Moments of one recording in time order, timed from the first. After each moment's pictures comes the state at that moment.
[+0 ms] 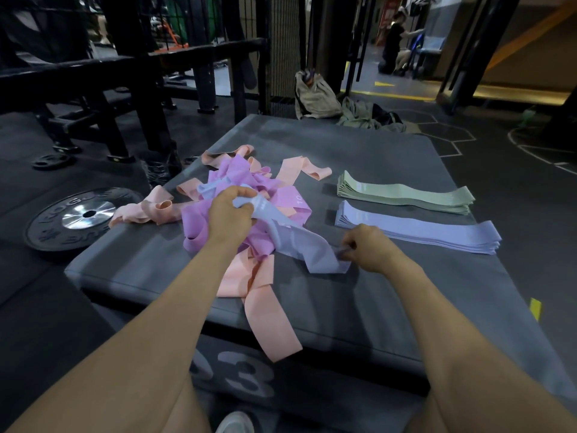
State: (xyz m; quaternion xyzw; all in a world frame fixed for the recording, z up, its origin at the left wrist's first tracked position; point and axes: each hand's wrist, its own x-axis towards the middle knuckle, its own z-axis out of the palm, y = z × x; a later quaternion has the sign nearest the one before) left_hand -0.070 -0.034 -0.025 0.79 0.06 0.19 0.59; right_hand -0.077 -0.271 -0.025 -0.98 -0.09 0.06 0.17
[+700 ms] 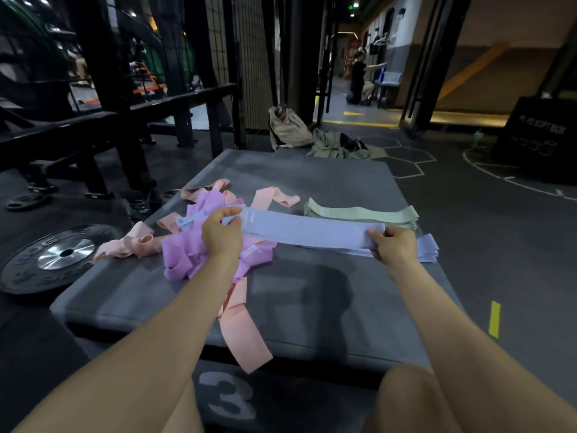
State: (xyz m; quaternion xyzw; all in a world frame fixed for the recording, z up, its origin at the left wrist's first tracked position) left_hand -0.078 -0.085 0.009 0.72 0.17 0.25 0.63; right_hand -0.088 -0.354 0.000 -0.77 0.22 -0.15 0.58
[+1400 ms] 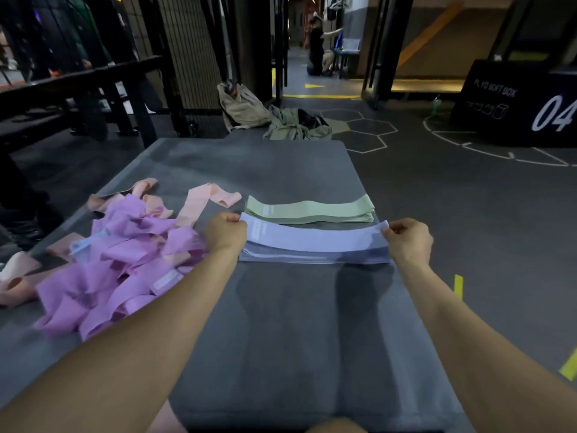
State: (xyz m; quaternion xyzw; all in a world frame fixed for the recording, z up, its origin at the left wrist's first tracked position) left_hand 0.017 -0.213 -0.015 0.82 0.17 0.11 0.53; right_hand -0.046 -0.481 -0.021 -0.82 0.31 -0.22 0.44
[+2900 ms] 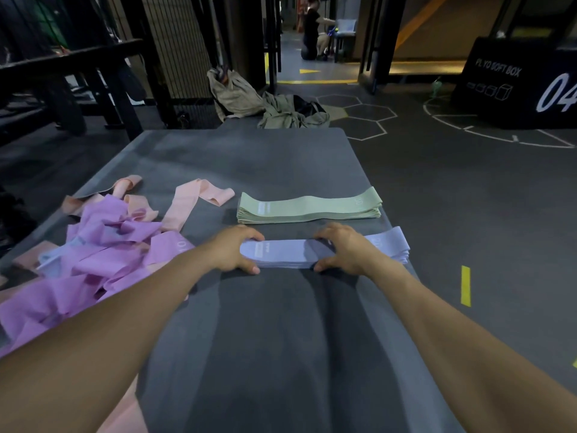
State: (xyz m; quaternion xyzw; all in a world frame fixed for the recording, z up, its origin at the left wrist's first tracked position) left_hand 0.060 -0.186 -0.047 0.95 -0.23 -0.13 0.19; right_hand 0.003 -0.429 -0.046 -0.98 -0.07 0.05 0.17
